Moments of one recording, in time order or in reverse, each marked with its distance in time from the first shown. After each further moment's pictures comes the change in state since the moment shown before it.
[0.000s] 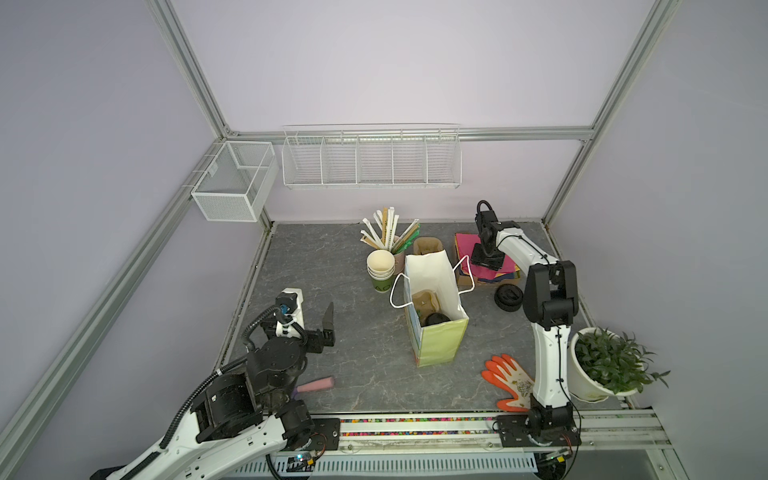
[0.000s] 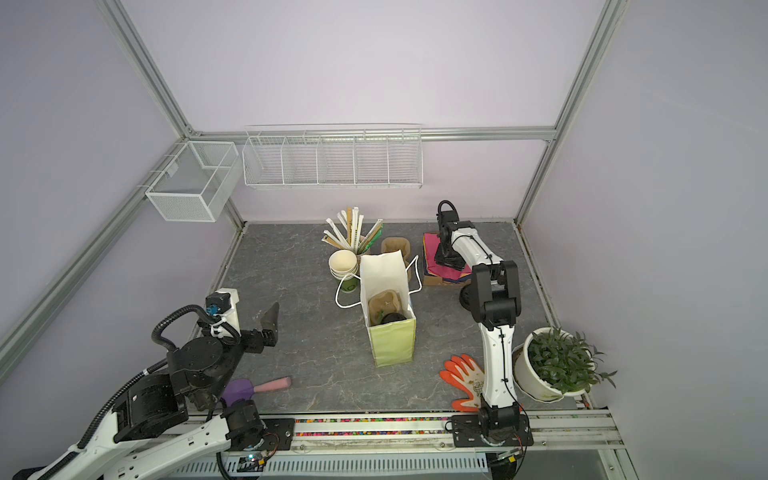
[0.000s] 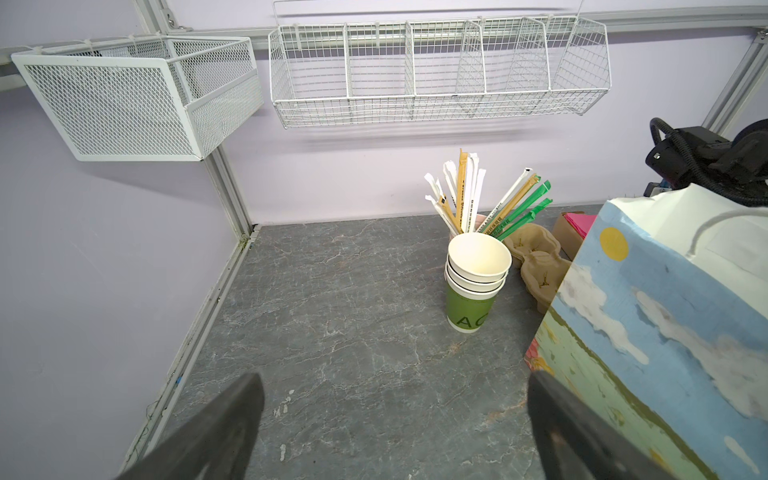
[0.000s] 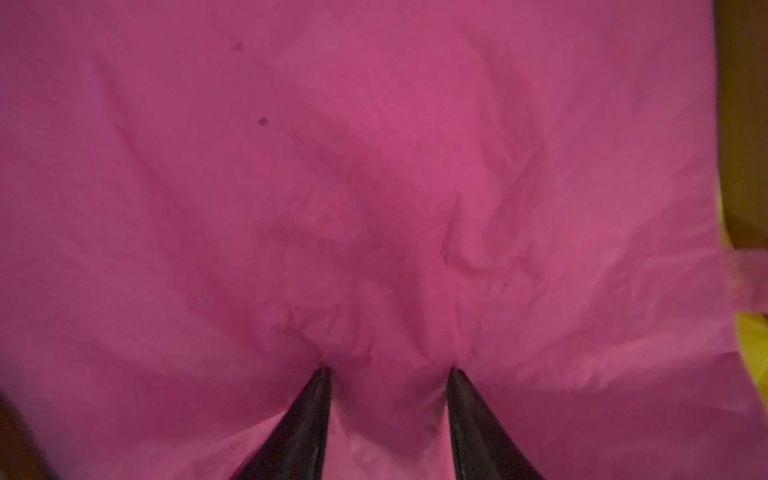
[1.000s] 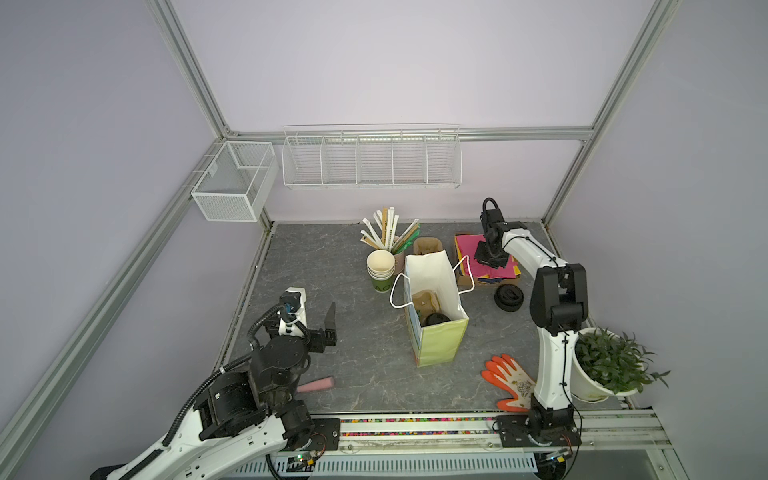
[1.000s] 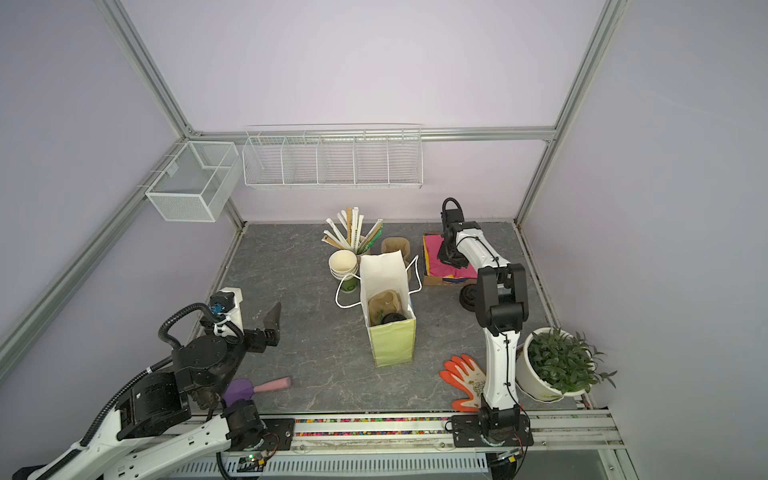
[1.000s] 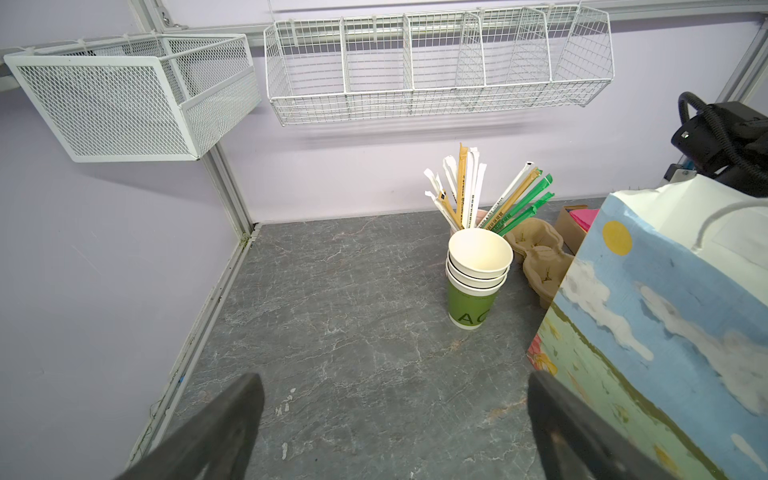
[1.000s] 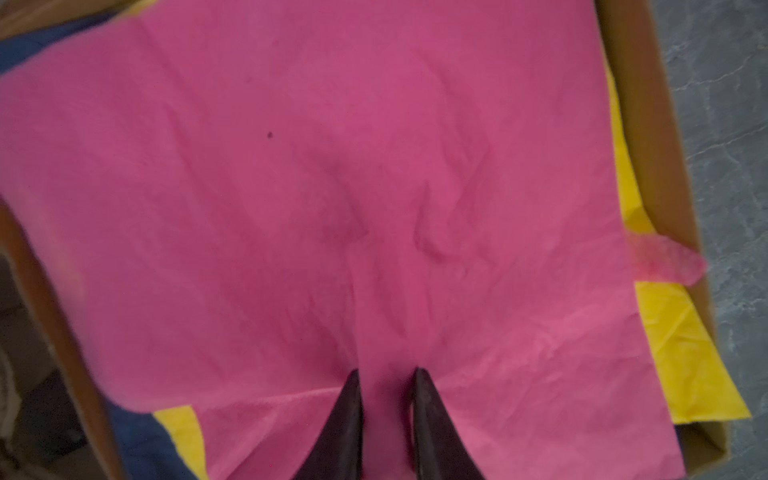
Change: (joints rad) left arm 0.000 0.018 0.000 0.000 0.000 0.003; right arm -0.012 -0.100 -0.087 0.053 -0.010 0.006
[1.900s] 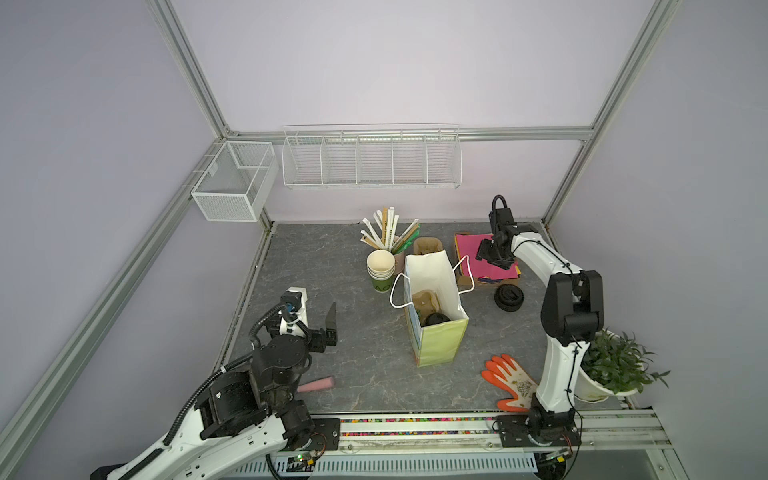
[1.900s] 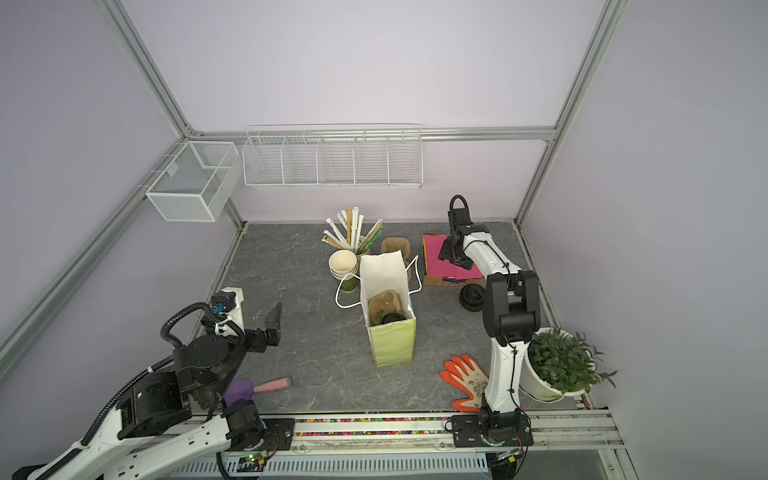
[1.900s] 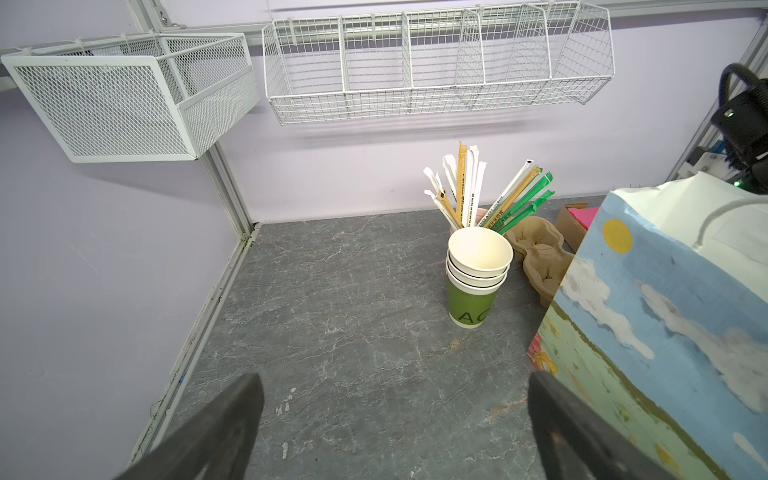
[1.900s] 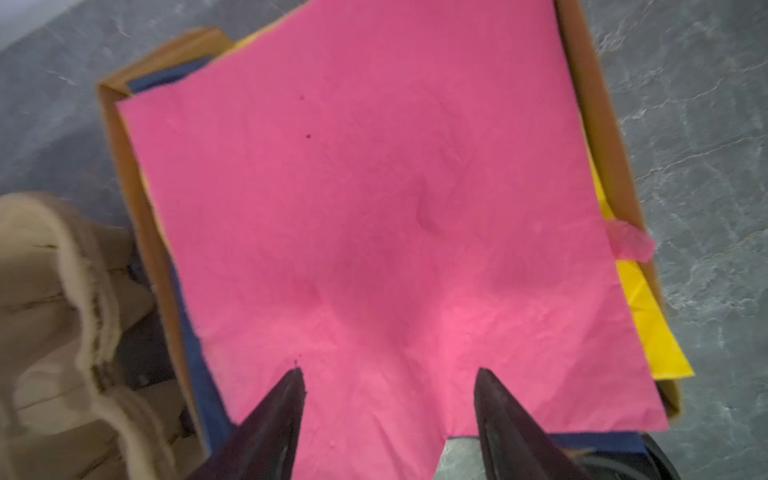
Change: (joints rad) left arm 0.000 0.009 0.000 0.000 0.001 0.000; right arm -0.021 -0.108 -0.134 0.105 -0.067 -0.029
